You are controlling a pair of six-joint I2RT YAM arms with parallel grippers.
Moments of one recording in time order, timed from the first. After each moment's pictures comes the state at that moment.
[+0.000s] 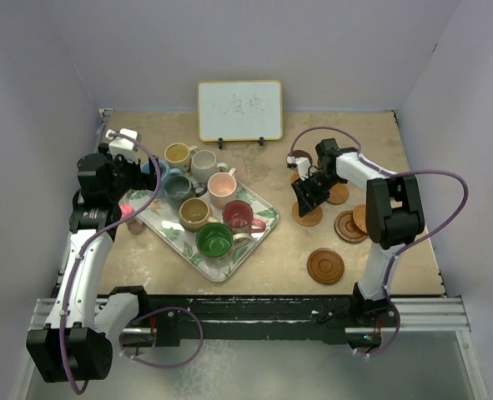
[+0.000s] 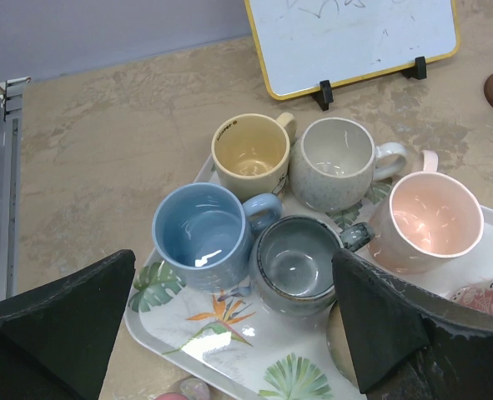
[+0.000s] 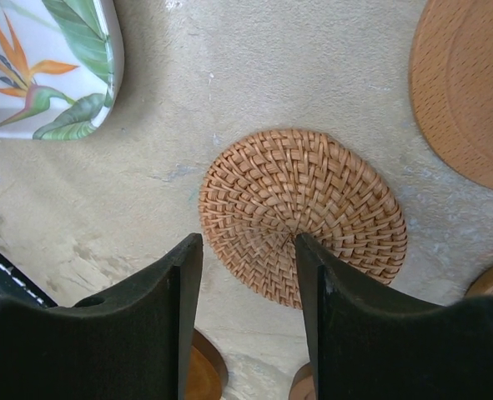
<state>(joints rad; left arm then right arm) 0.06 0.94 0.86 -0.20 0.28 0.12 0.20 1.91 1.30 -0.84 -0.46 -0.49</state>
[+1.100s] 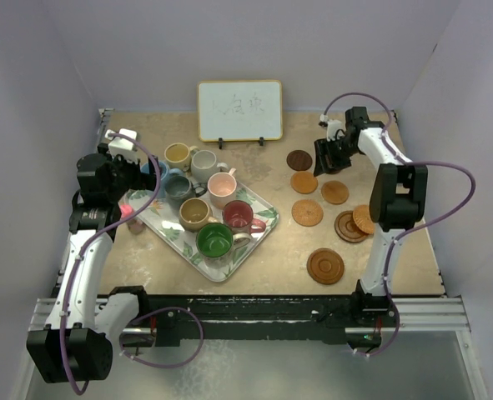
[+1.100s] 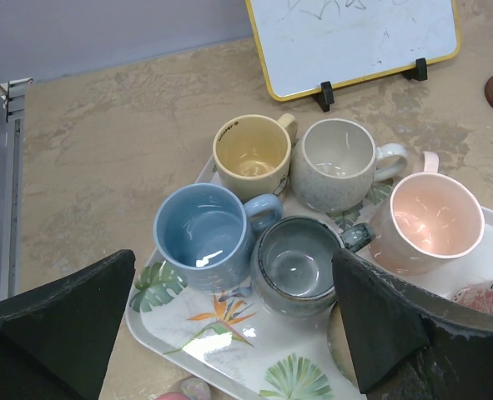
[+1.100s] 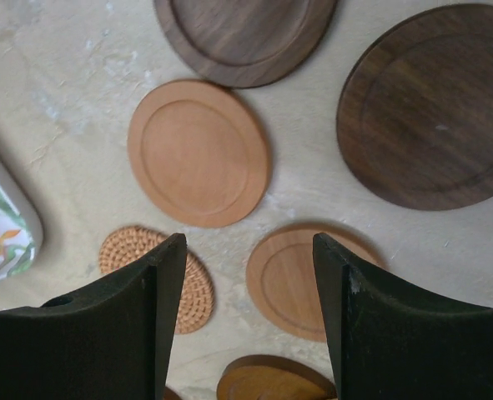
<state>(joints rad) 0.06 0.94 0.86 -0.20 0.28 0.12 0.01 2.07 1.70 -0.86 -0.42 -0.29</state>
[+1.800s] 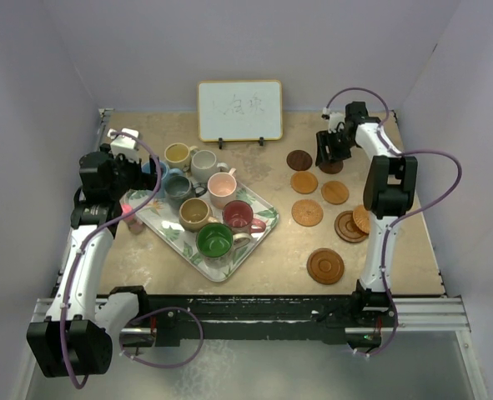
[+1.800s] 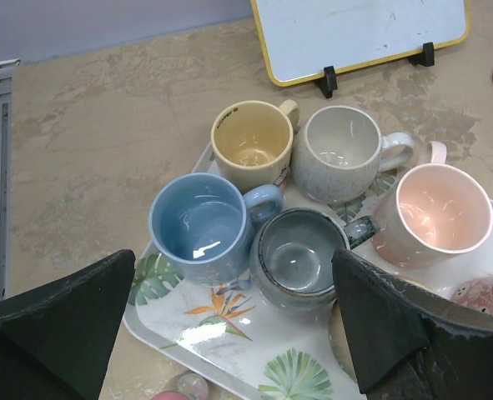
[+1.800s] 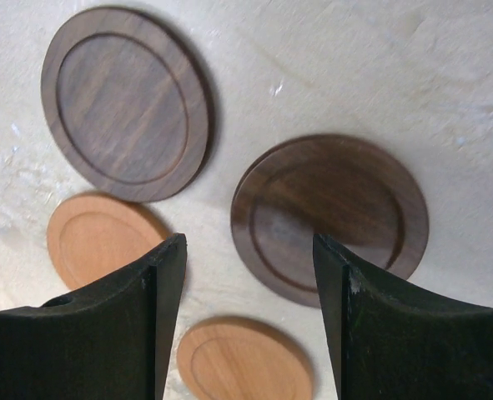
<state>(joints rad) 0.06 0.97 0.86 -0.21 0.28 0.12 -0.02 2.29 1.91 -0.79 -0.36 -0.25</state>
